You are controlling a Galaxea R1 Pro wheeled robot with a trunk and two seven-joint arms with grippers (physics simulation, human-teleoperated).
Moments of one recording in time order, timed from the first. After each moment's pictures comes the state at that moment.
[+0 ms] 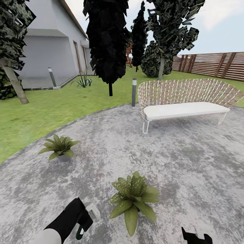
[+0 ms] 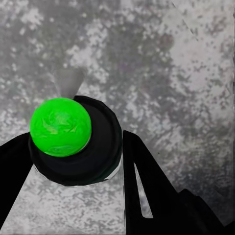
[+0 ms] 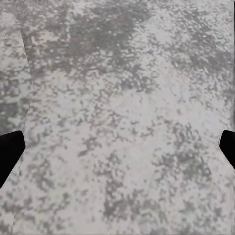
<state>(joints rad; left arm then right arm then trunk) -0.53 -0.02 -0.12 -0.62 -0.79 0.63 -0.66 -0.36 -0.11 -0.76 -0.27 0.57 -0.37 0.12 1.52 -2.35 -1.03</state>
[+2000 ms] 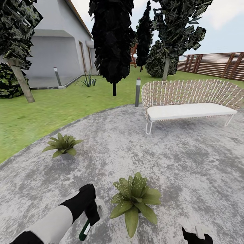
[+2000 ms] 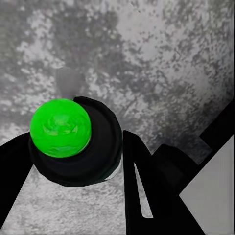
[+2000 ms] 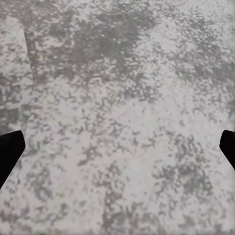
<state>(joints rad) -0.72 -0.05 -0.45 -0.49 -0.79 0.75 -0.98 -0.36 -0.11 -0.76 -0.27 0.57 -0.37 0.12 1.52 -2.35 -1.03</state>
